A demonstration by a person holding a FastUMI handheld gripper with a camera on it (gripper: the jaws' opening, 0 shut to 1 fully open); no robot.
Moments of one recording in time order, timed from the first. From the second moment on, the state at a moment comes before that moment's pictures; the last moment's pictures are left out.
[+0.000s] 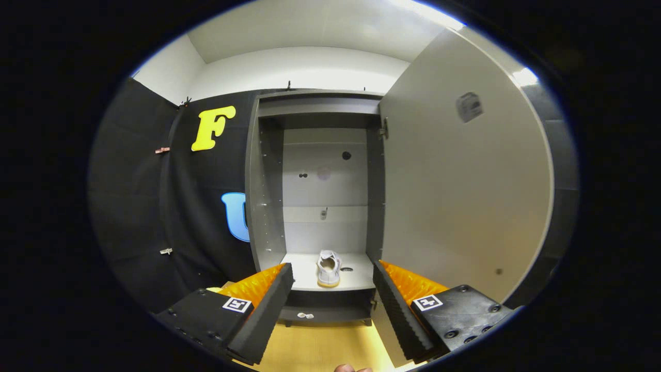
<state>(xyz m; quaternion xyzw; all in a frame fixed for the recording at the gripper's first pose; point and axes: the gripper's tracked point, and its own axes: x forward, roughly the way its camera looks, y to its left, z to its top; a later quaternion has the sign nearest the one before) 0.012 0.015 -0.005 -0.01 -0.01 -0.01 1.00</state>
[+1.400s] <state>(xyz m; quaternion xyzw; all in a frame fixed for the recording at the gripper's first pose) -0.036 -0.254 -0.040 0.02 0.02 -0.18 0.98</state>
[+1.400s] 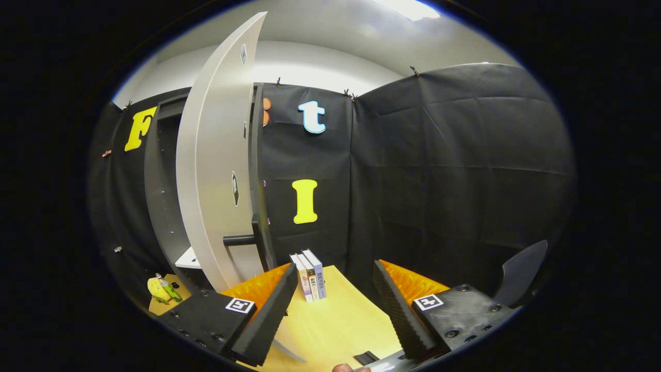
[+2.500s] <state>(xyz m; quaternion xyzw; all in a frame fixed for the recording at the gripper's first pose) -0.006 -0.079 -0.054 0.04 0.05 -0.03 1.00</state>
